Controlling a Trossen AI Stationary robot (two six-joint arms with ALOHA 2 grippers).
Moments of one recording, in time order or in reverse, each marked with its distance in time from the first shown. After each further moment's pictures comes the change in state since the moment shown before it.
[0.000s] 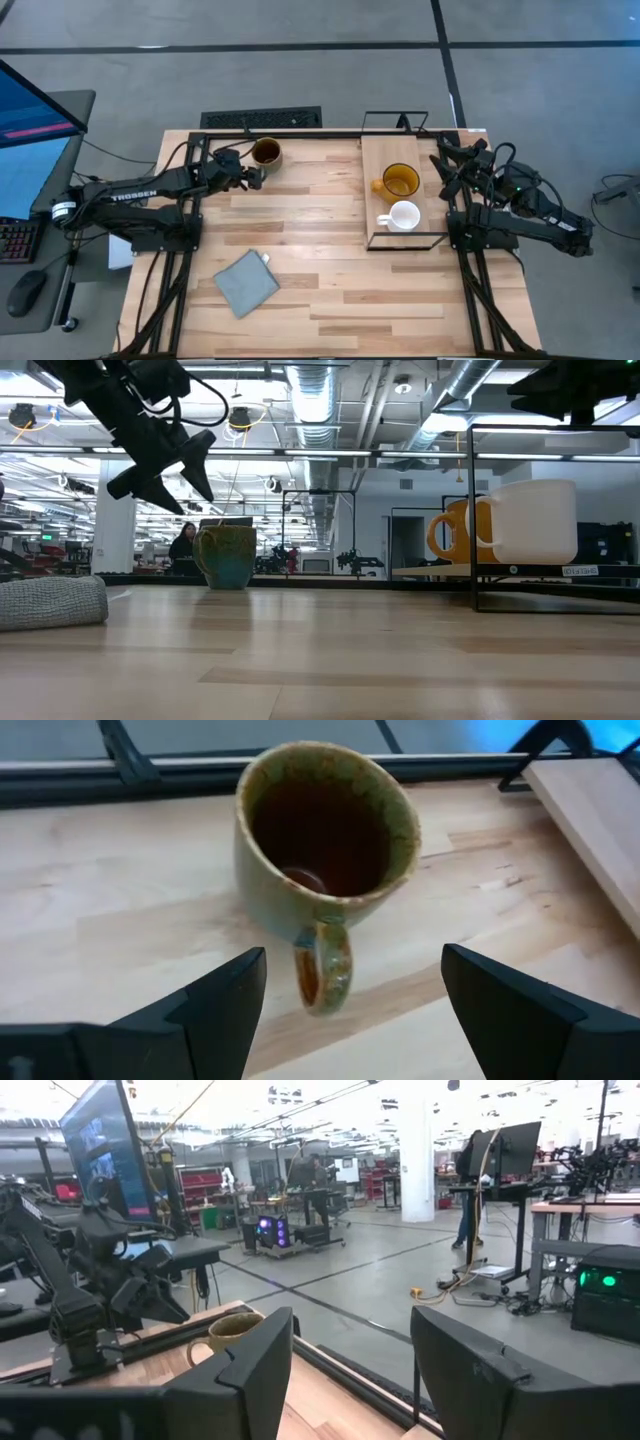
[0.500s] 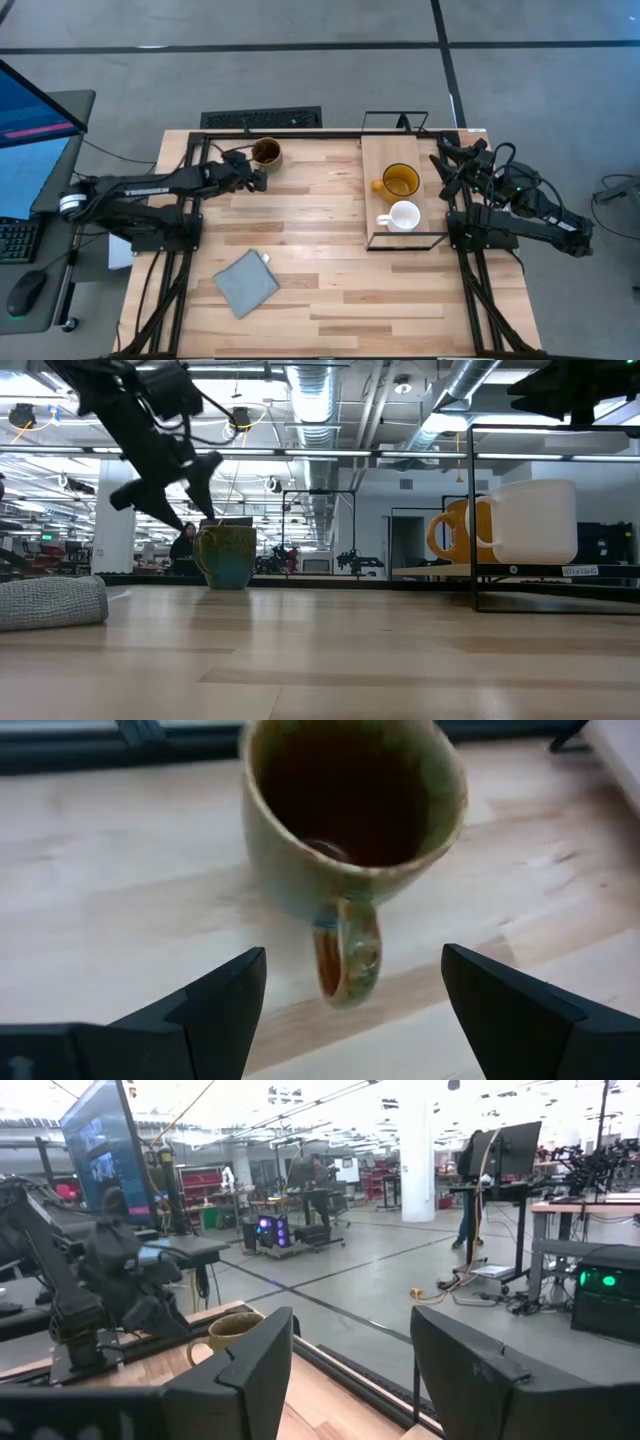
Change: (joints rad) left arm 0.000 0.129 0.001 0.025 -0.004 -0.018; right arm 0.000 0.000 0.000 0.000 0.000 -0.001
